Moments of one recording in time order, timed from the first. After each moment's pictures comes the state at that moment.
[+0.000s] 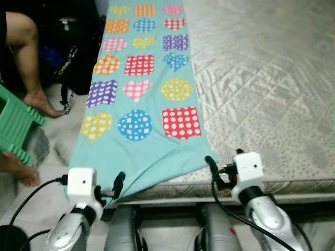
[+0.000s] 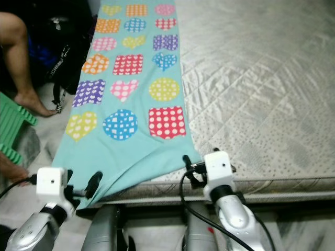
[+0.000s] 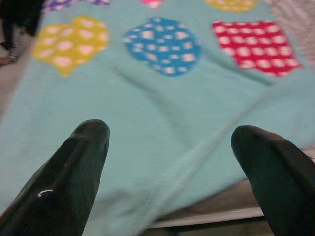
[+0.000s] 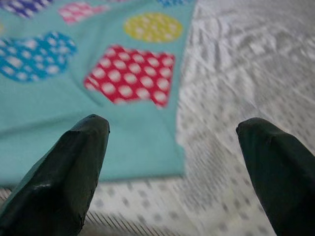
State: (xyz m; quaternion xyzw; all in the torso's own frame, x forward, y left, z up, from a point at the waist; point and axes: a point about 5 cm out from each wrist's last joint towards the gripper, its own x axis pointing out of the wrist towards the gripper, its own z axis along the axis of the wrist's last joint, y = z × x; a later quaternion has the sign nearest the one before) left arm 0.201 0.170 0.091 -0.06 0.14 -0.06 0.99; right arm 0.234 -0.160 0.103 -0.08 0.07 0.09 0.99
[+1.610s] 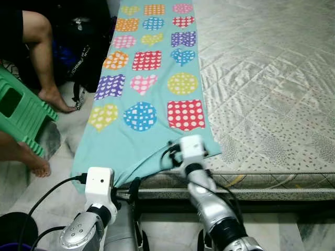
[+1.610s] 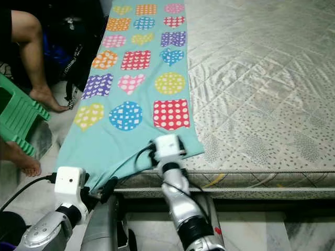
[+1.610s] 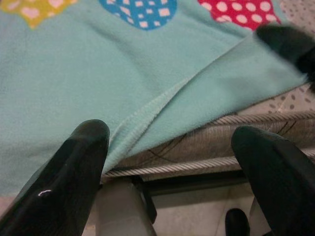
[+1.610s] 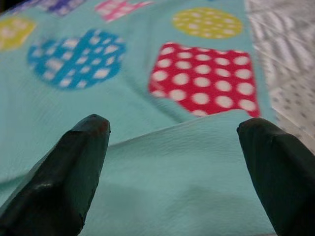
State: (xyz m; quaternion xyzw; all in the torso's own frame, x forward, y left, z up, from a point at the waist) left arm 0.197 0.148 0.096 -0.05 0.19 -0.10 0.97; right arm 0.309 -0.039 0.063 -0.09 0.06 0.10 0.99
